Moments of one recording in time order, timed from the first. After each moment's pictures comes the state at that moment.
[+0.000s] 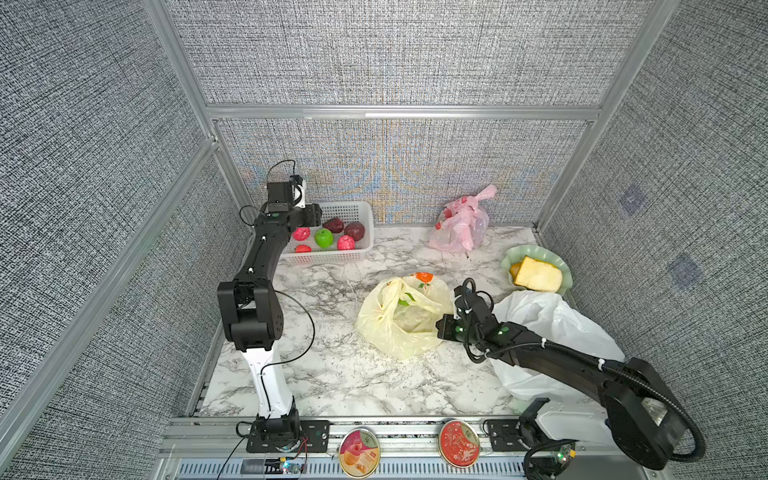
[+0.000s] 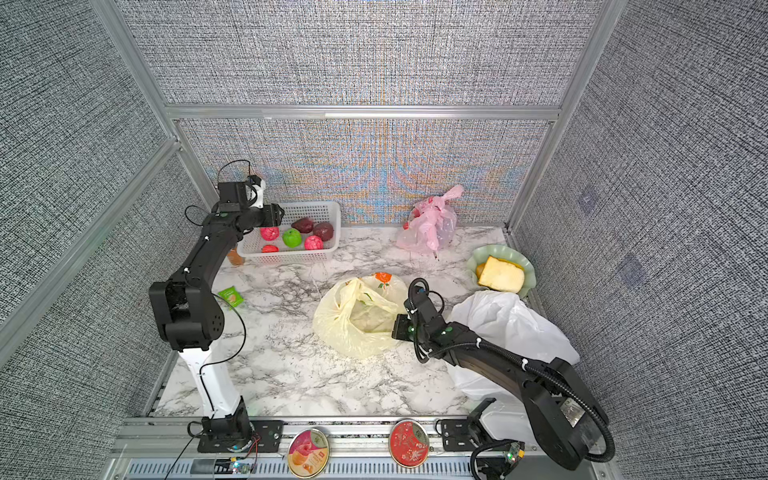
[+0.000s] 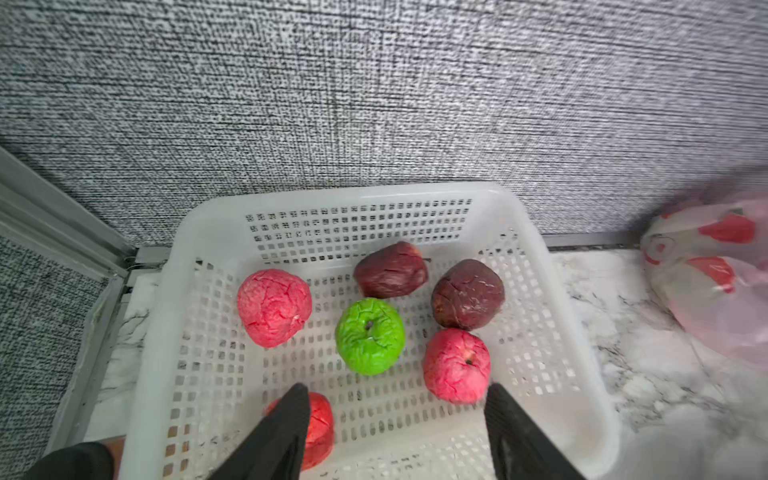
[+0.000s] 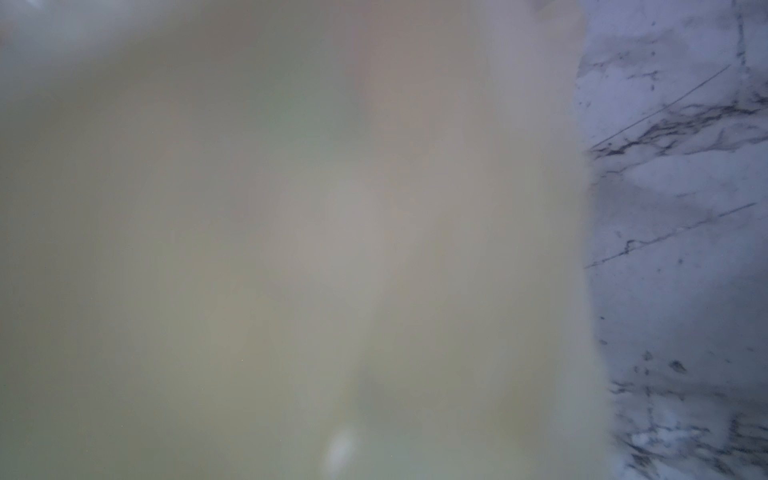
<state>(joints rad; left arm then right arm) -0.01 1.98 1.84 -0.47 0.28 -0.03 0.65 1.26 0.62 -0.16 -0.03 0.73</state>
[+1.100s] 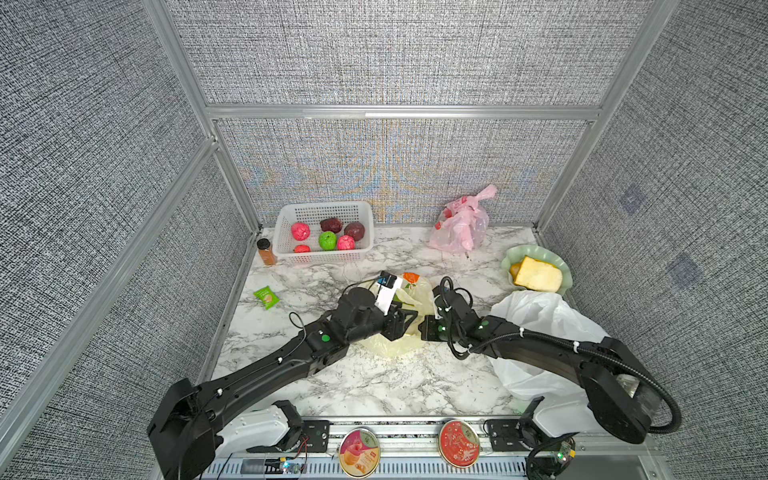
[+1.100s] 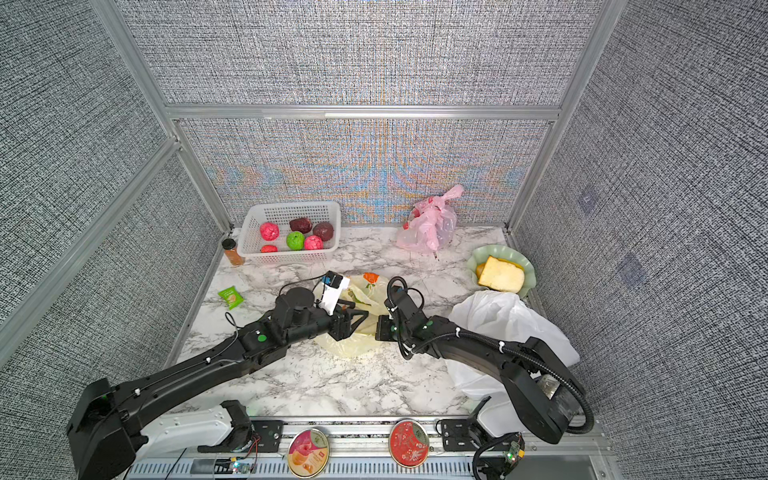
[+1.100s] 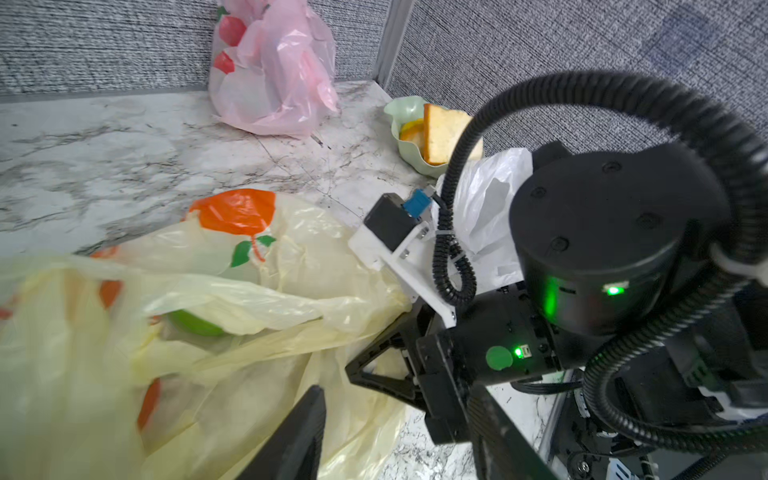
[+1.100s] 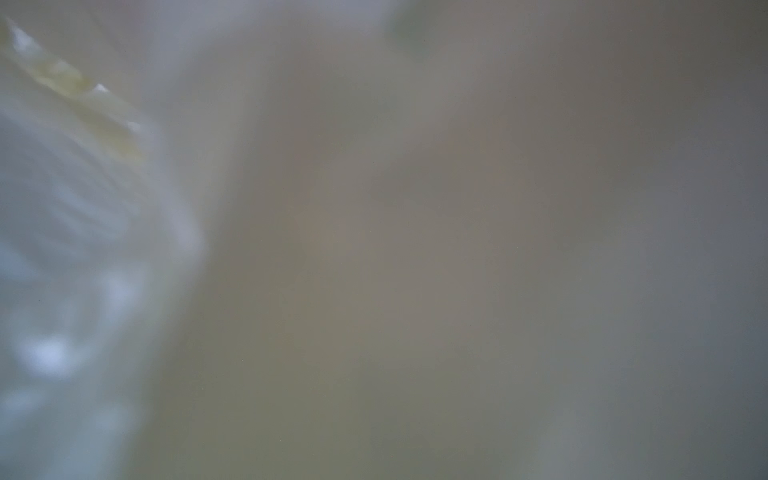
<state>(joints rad) -0.91 1.19 0.78 -0.01 0.12 -0.35 0.76 1.40 0.74 -0.15 -0.08 0.75</state>
